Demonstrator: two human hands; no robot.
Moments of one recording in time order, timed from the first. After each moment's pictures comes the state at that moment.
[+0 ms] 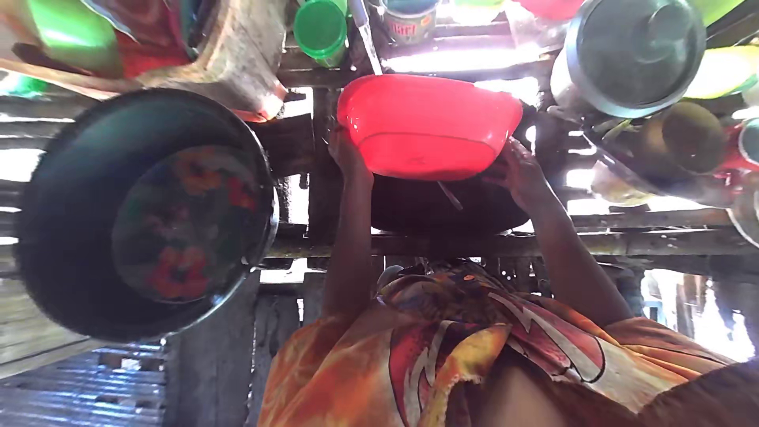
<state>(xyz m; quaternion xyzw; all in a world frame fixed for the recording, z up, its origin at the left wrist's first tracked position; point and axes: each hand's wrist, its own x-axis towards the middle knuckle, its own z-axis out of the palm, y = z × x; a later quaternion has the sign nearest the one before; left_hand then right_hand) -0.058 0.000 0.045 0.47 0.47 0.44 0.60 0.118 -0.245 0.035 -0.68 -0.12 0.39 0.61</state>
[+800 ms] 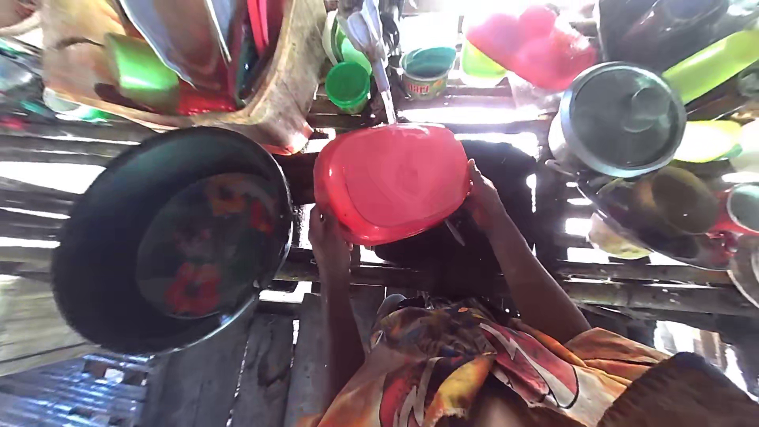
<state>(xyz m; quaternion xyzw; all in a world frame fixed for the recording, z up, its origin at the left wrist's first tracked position) -0.165 -0.062 0.098 0.56 0.53 0.37 0.51 0.098 -0.162 0.038 -0.63 -0.08 0.43 0.65</state>
